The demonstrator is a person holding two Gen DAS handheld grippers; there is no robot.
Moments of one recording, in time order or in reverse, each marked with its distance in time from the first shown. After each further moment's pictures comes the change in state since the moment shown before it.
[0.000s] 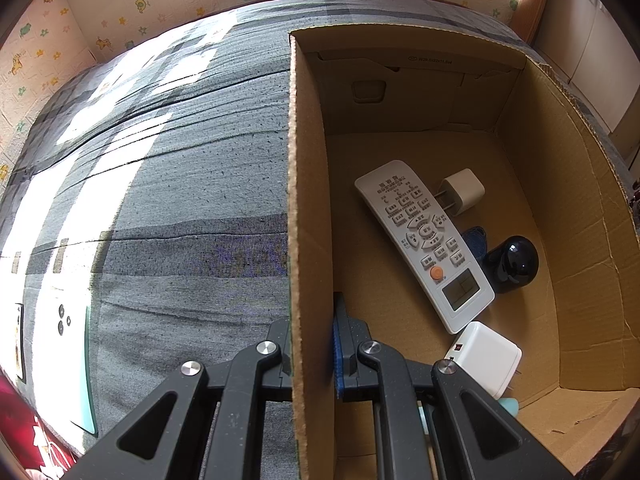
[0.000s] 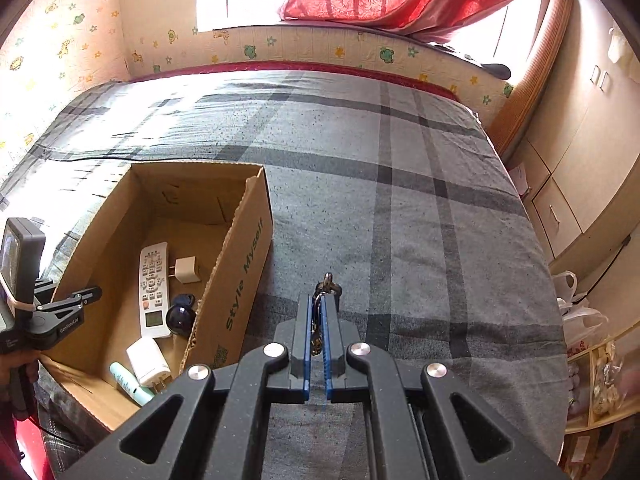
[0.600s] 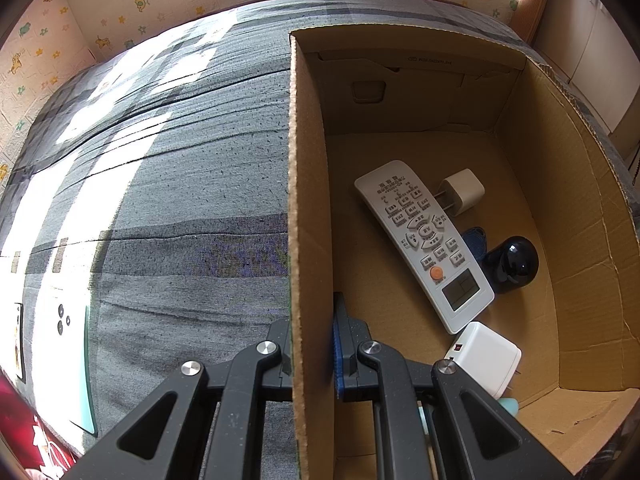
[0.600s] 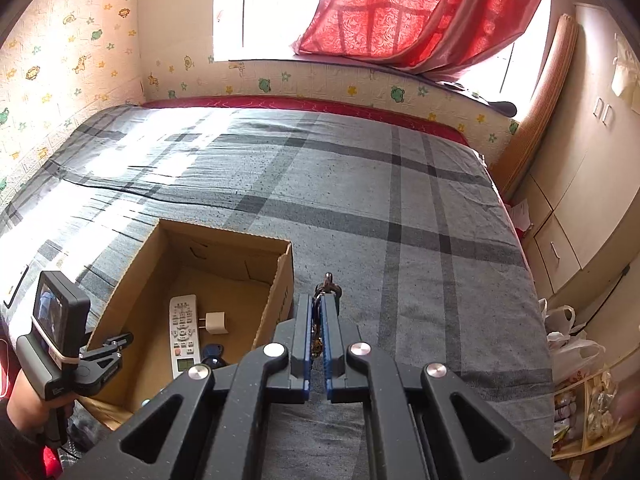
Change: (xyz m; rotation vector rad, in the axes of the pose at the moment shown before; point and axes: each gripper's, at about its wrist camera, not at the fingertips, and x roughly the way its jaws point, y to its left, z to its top) left arm 0.001 0.002 0.000 -0.004 0.002 -0.003; right arm -0.042 0.023 0.052 -0.040 -0.107 0.026
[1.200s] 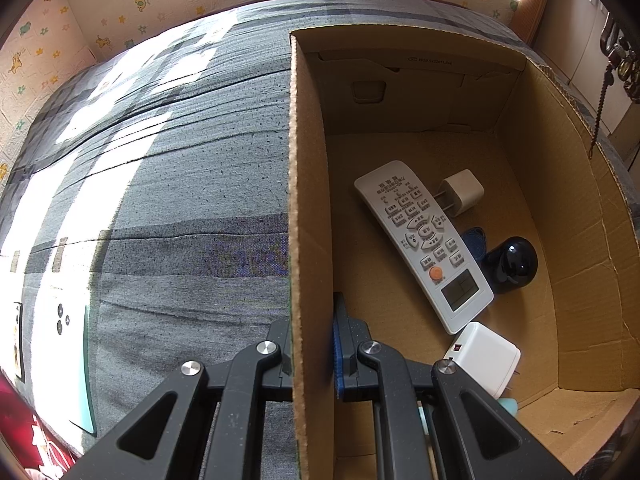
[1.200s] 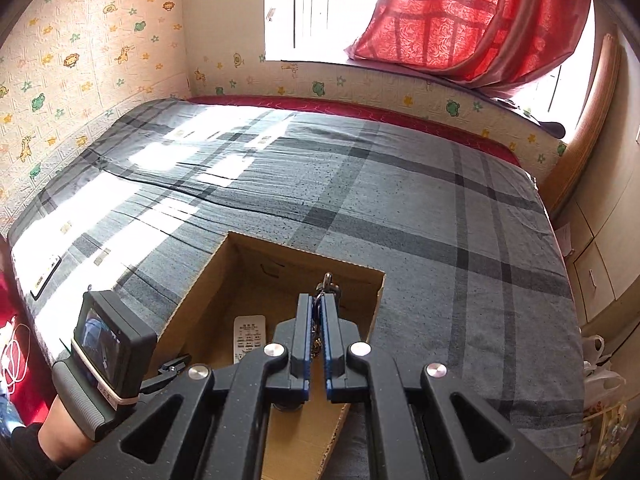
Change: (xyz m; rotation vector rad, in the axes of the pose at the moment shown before) left arm 0.001 0.000 0.000 0.000 0.000 -0.001; right arm 0.022 0.077 0.020 -0.080 -0.001 0.137
